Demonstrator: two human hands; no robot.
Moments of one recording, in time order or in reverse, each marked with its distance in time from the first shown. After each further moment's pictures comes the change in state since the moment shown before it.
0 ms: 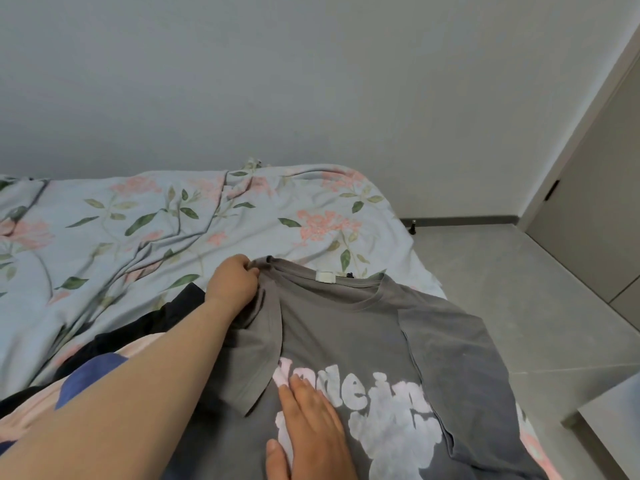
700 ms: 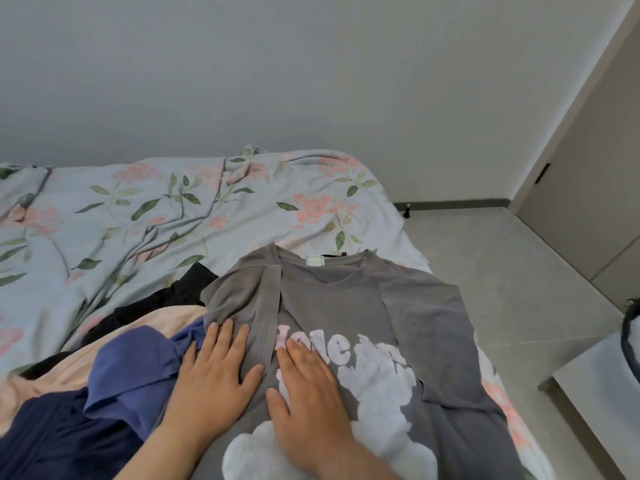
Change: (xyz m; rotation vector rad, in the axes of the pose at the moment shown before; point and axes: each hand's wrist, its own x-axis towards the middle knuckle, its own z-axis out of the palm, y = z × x) left_hand -0.189 -0.069 -0.017 0.601 -0.282 0.196; right_hand -0.003 -0.010 -0.004 0.166 -0.276 0.146
